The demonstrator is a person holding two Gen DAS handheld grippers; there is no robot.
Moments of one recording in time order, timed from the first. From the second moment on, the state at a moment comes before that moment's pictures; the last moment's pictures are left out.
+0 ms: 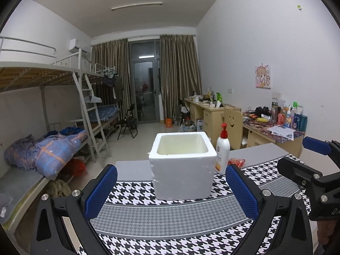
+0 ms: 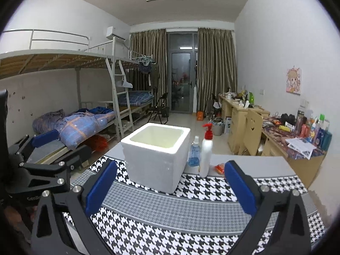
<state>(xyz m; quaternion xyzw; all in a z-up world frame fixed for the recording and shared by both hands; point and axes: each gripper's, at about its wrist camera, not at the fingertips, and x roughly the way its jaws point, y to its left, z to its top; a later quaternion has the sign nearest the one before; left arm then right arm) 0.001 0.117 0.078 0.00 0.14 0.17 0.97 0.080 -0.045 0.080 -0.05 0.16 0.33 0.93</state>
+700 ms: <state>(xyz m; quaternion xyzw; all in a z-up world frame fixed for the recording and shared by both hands) -0.021 0.094 0.036 -0.01 0.10 0.16 0.98 0.059 -0.071 0.036 -0.03 0.11 0.29 0.95</state>
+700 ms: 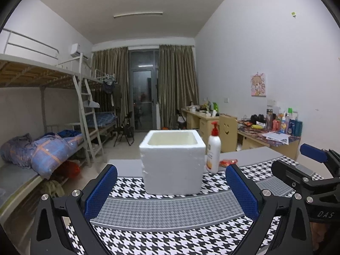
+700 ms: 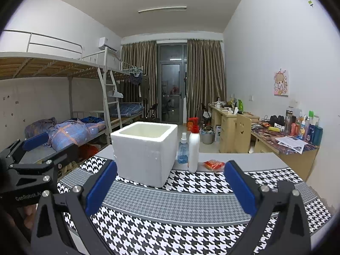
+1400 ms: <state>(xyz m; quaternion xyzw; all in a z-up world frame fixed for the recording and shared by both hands) -0.018 0.099 0.013 -0.03 0.13 0.15 0.98 0.066 -0.075 0.015 -0.02 0.14 0.28 0.95</state>
